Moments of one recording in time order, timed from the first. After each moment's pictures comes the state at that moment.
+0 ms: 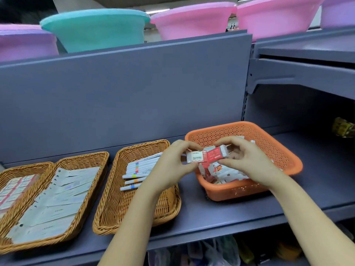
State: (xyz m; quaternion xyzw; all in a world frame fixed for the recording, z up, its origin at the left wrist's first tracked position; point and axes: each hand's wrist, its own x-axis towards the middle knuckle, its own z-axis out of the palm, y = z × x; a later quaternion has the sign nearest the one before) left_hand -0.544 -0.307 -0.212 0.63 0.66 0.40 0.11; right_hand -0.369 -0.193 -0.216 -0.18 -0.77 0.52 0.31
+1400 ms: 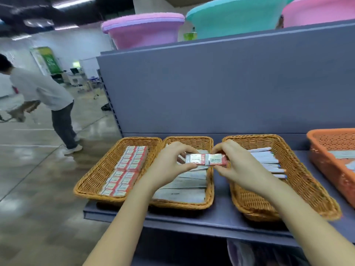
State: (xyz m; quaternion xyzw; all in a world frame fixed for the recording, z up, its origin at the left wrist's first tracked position) left_hand -0.758 -0.542 -0.216 0.54 0.76 0.36 0.04; right_hand -0.616 -0.391 -0.223 -0.05 -0.94 0.23 0.26
